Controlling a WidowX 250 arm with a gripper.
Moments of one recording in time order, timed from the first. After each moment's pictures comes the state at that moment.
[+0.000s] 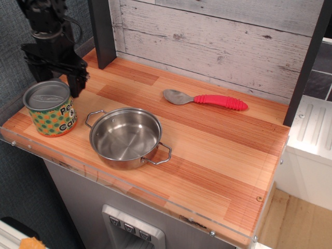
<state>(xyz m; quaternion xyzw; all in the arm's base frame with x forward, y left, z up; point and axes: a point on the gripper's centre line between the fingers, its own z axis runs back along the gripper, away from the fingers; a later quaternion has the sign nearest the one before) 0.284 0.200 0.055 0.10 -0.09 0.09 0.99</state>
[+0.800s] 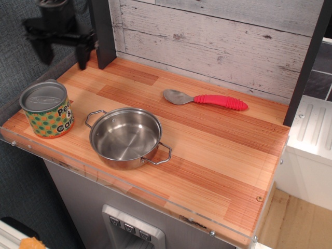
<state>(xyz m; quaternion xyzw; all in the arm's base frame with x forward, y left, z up) 0.315 0.185 0.091 0.10 -0.10 0.19 0.97</state>
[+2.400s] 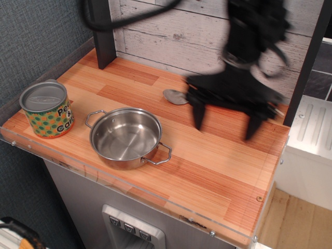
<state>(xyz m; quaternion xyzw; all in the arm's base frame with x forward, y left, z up) 0.283 -0.096 0.082 0.03 -0.08 0.07 0.99</state>
